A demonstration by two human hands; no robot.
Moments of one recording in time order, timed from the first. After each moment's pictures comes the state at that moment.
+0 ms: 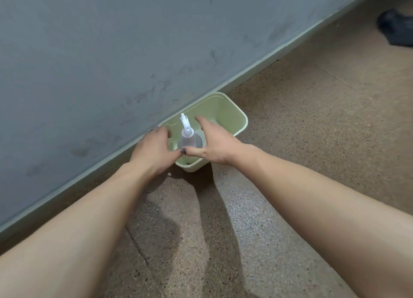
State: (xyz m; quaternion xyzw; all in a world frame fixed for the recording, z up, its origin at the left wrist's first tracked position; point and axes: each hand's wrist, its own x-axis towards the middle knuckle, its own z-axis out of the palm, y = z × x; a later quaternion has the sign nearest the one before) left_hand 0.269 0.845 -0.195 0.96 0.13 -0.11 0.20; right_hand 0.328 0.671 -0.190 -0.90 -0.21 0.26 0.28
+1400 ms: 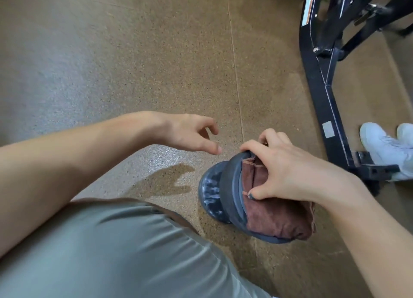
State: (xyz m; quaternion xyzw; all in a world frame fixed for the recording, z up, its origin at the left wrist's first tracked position) left_hand 0.106 0.342 -0.097 0.69 -0.50 -0.51 0.13; right_hand -0.094 0.241 -0.015 -0.89 0.26 0.37 0.09
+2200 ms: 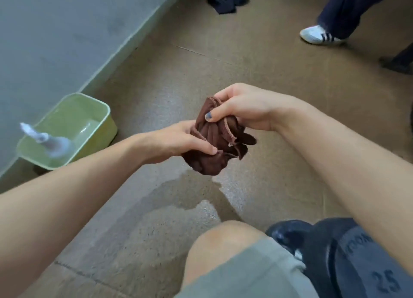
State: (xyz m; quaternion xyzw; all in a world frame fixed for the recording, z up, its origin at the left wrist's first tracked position) left_hand 0.193 0.528 -0.086 0.72 -0.20 -0.45 0.49; right_hand 0.170 0.334 -0.029 -0.79 0.05 0.27 0.55
